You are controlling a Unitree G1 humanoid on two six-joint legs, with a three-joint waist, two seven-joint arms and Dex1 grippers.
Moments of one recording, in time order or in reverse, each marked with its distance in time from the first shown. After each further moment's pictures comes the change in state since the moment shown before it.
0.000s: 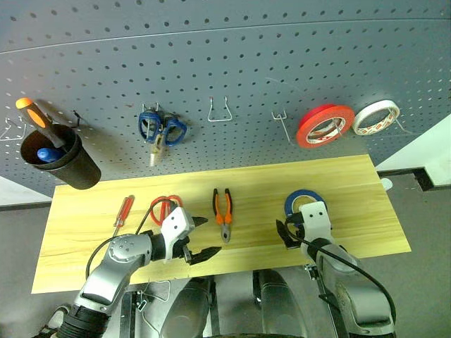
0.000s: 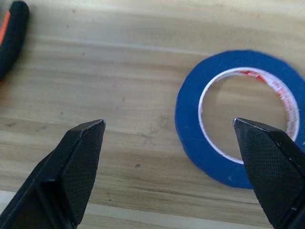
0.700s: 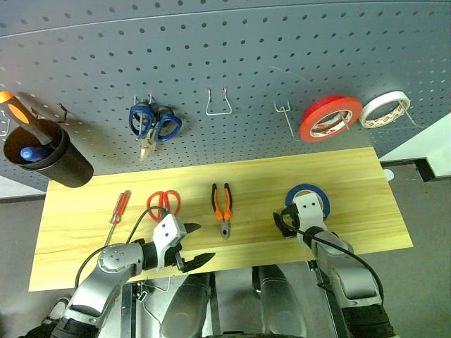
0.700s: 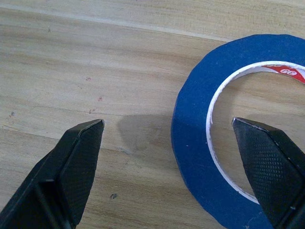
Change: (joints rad) left arm 0.082 0.037 0.034 -0.031 -0.041 -0.024 0.003; right arm -0.140 -0.037 -0.001 0.267 -0.012 -0.160 0.055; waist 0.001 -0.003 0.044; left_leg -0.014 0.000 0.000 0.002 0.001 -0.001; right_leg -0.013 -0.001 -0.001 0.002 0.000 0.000
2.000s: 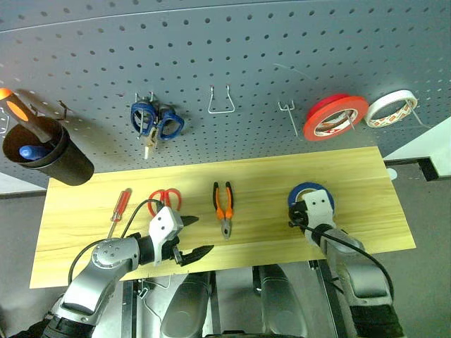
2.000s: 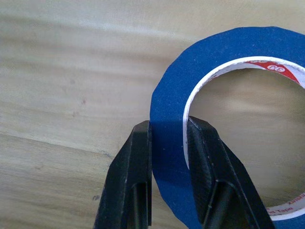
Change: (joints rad) left arm -0.019 0.021 0.033 -0.079 -0.056 0.070 0.037; right arm 0.049 -0.024 -0.090 -0.136 0.060 0.030 0.062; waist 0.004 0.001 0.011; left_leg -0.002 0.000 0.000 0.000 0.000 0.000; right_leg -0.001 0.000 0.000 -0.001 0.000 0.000
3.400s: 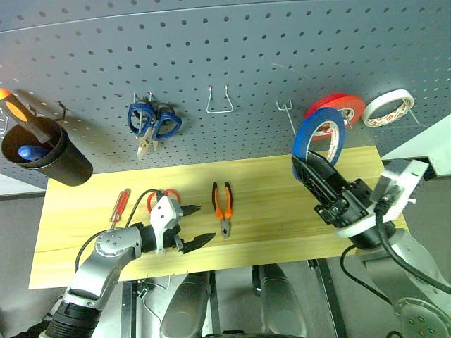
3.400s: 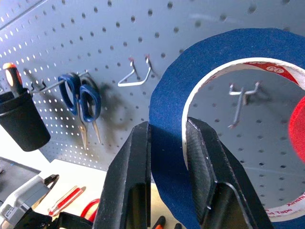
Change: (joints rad) left arm -0.083 -0.023 0.004 0.090 -0.015 -0.046 -0.021; right arm 0.064 -0.149 -0.132 -0.627 0.779 -0.115 -0.080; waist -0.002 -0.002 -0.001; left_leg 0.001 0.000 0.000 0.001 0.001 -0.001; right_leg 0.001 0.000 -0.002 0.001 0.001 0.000
